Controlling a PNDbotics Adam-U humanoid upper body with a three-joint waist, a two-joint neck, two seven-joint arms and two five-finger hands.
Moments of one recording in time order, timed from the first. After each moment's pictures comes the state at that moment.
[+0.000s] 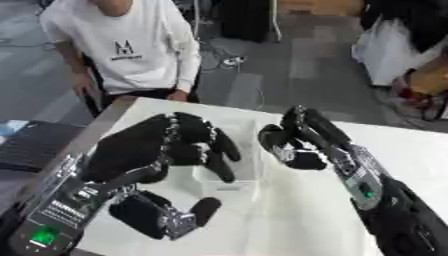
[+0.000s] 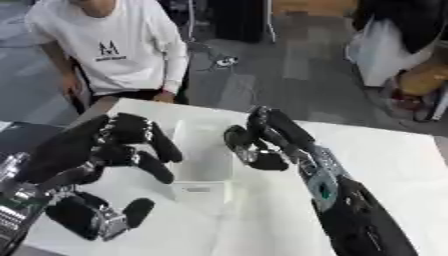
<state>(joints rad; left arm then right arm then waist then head) -0.42 0.63 -0.22 -1.99 -0.41 -0.63 -0.14 -1.08 -0.07 0.15 -0.74 0.84 -0.74 -0.02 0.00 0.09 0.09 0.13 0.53</state>
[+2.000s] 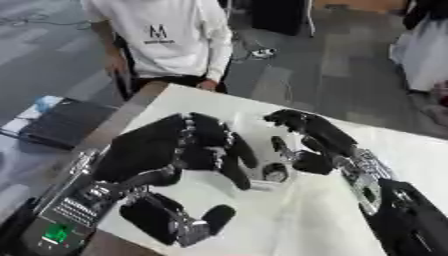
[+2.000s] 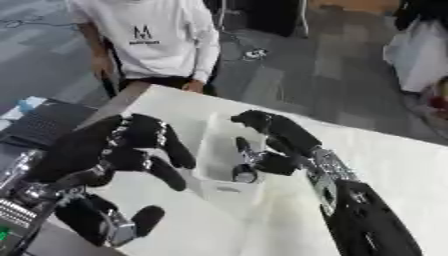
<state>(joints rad) -0.48 0.63 -0.24 -1.99 -0.39 -0.64 -0.17 -1.13 -0.08 0.09 -0.65 1.19 -0.72 -0.18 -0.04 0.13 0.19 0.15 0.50</state>
